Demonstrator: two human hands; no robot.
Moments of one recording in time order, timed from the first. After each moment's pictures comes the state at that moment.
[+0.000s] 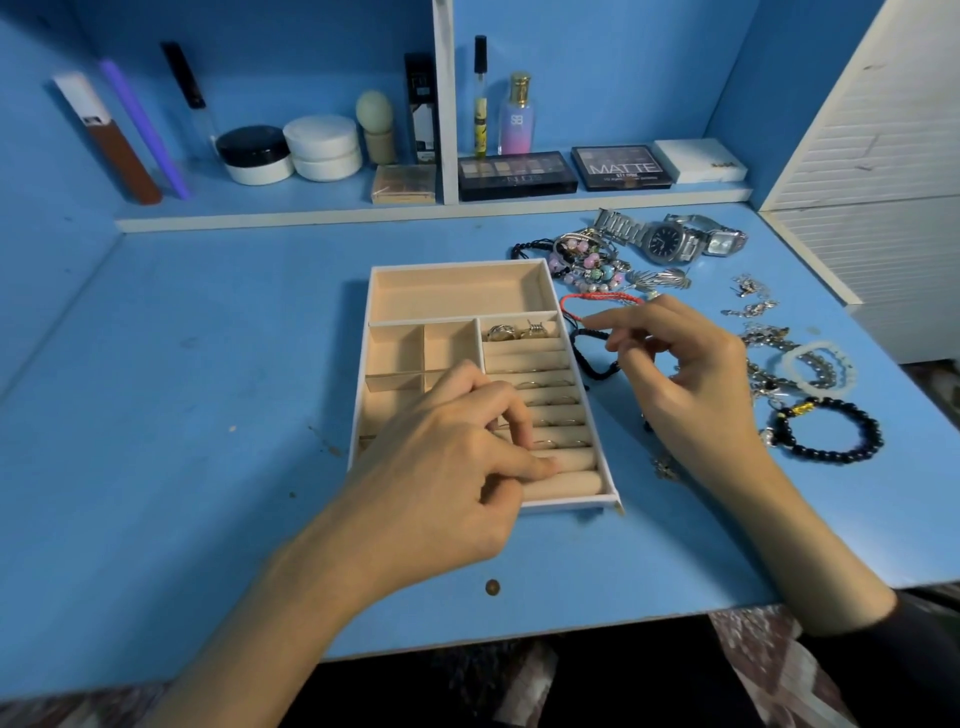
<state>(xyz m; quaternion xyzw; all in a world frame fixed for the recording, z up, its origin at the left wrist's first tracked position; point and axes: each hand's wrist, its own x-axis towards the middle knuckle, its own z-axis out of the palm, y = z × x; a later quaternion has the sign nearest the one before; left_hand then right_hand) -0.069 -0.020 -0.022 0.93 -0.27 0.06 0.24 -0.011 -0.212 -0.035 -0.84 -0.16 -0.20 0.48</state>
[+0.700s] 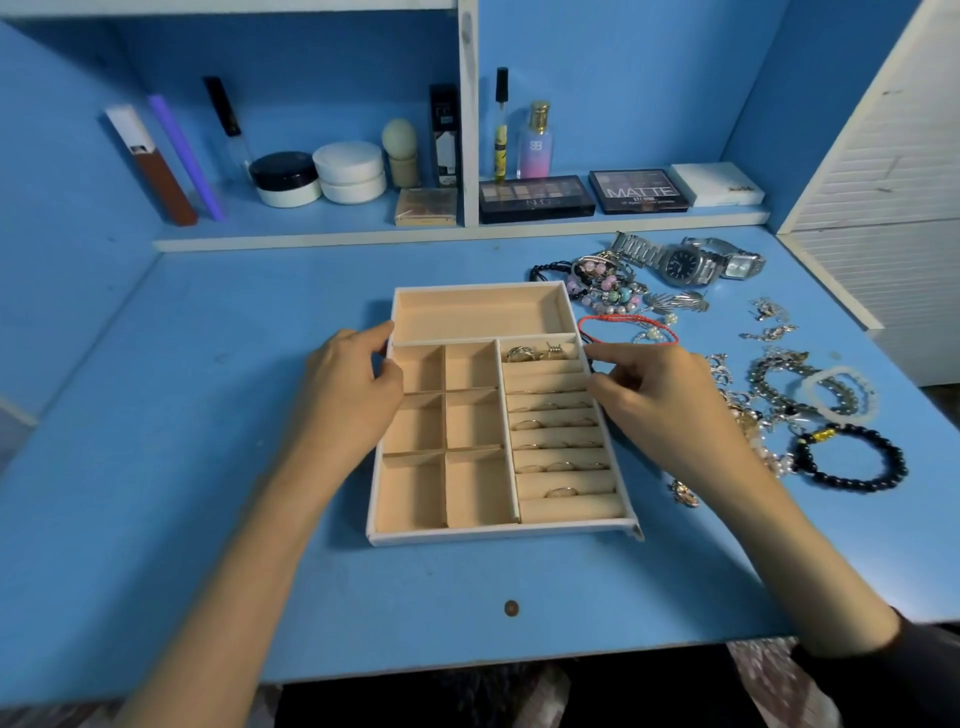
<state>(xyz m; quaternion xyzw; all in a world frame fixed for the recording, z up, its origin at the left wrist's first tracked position) -0.019 0.031 -0.023 0.94 0.10 0.10 0.31 -0.003 -0.195 -0.029 -0.92 -0.09 -0.04 0.39</state>
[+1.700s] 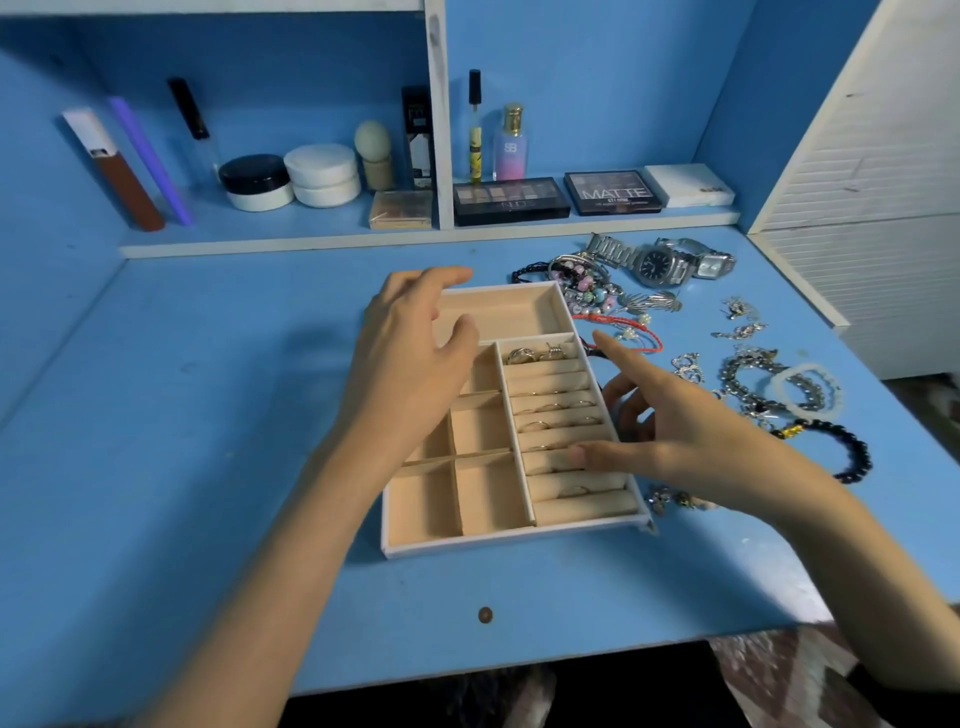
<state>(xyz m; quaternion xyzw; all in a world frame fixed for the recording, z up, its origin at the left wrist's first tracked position) -0.006 -0.025 -0.001 0.90 0.00 0.17 0.40 -0.018 -0.228 -0.009 -0.89 -0.14 0.16 0.41</state>
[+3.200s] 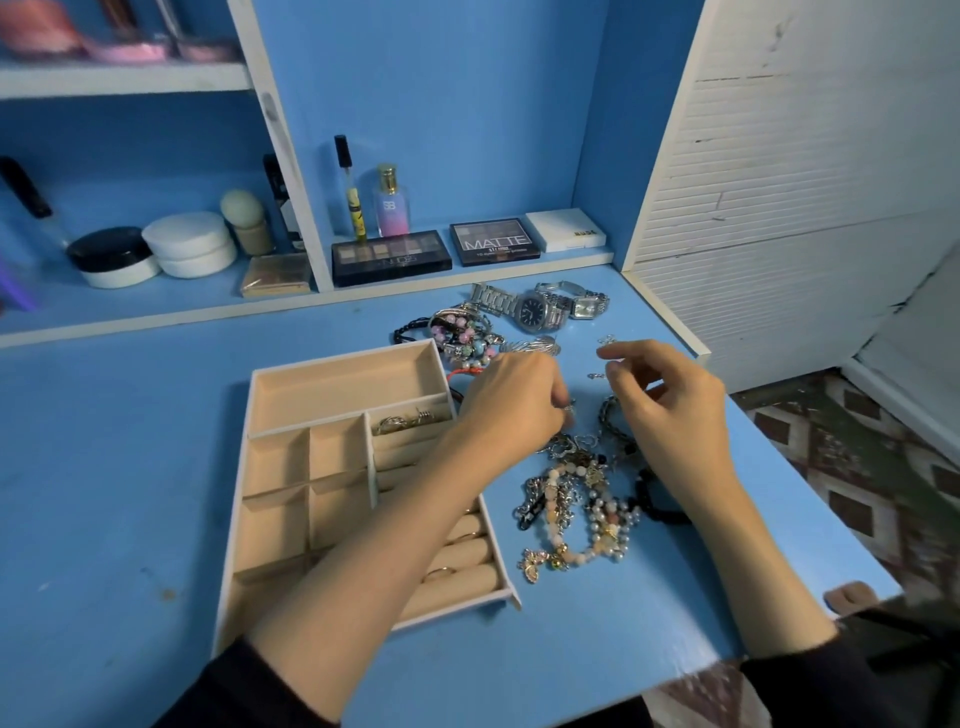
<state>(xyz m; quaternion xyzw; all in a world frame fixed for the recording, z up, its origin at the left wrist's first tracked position) 0.054 -0.171 -0.017 0.94 -0.19 -0.03 0.27 0.025 -0.307 -0.042 -0.85 0.01 -0.26 0.46</state>
